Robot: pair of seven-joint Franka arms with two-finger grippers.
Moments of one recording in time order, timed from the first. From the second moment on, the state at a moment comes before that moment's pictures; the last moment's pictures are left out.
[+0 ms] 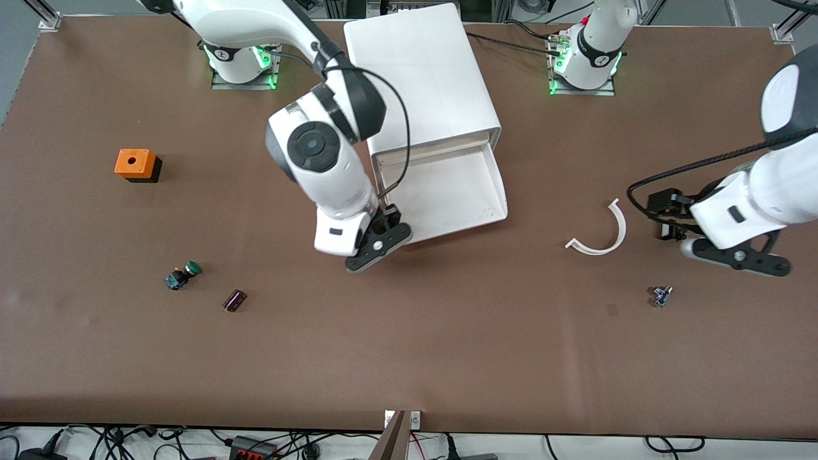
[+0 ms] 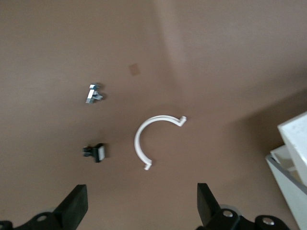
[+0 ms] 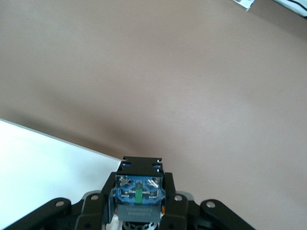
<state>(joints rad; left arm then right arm) 0.03 0.44 -0.19 -1.10 0.15 1.37 0.10 0.64 0.72 0.00 -1.10 0.06 1.99 0.10</state>
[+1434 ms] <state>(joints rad) 0.11 0.19 -0.20 -1.42 0.13 1.55 -0.07 0.82 0.83 0.02 -1.09 0.10 2.03 0.42</state>
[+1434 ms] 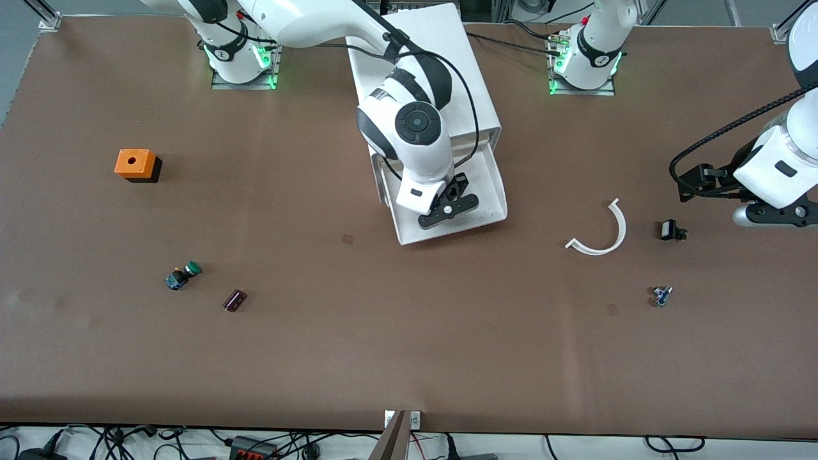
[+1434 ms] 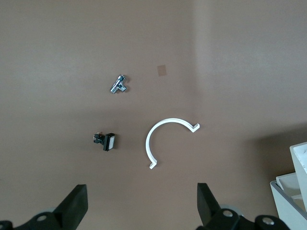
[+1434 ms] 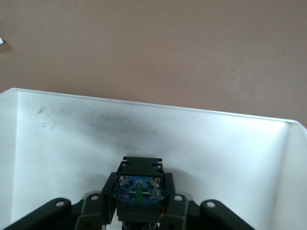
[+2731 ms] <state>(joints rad) 0.08 0.21 -0.26 -1.50 0.01 1.31 -0.08 0.35 0.72 -0.03 -1.02 0.06 1.75 0.23</state>
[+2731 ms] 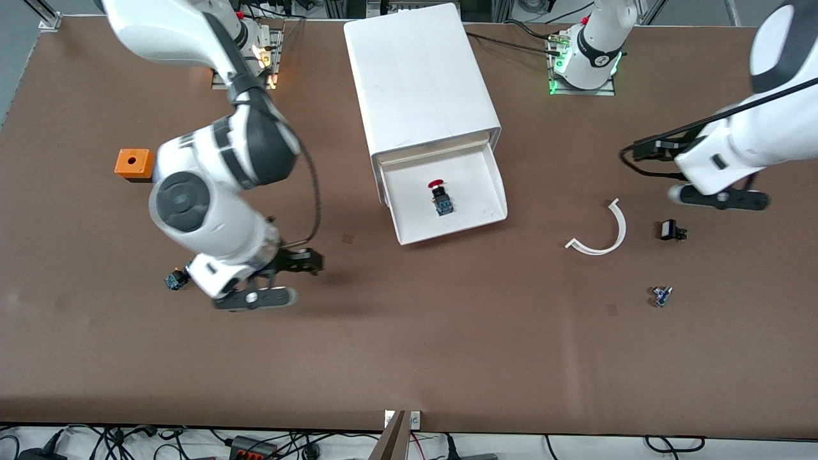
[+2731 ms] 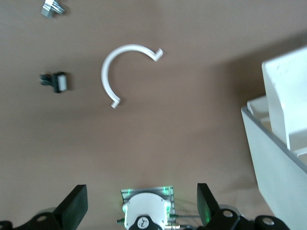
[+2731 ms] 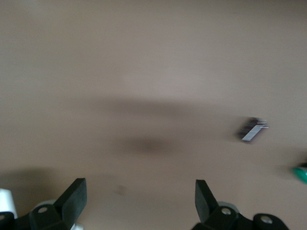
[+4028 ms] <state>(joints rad) -0.10 0.57 -0.41 -1.65 0.00 2.24 -0.54 0.00 0.37 -0.07 -1.19 0.05 1.49 0.00</state>
